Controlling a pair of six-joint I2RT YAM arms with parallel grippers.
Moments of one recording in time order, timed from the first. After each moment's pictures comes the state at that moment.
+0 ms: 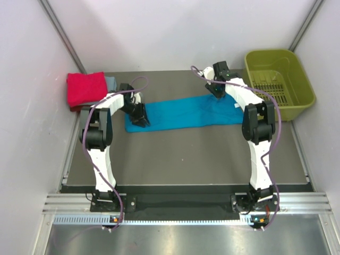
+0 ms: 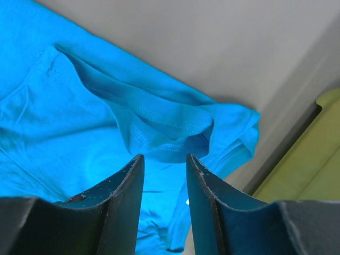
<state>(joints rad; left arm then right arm) -0.09 2.11 1.54 -0.76 0.47 -0.23 0.27 2.26 1.97 -0.68 0.08 -0.55</state>
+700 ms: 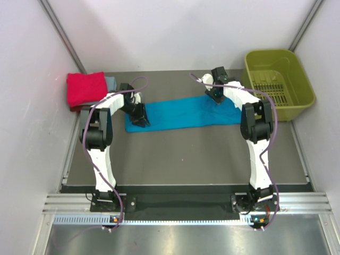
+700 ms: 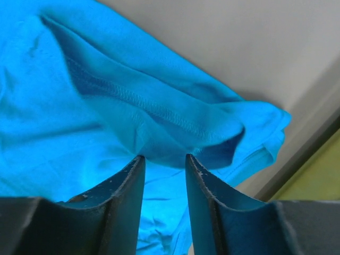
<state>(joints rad) -0.09 2.11 1.54 -0.76 0.46 -0.23 0.27 2.29 1.92 -0.67 0.10 -0.60</state>
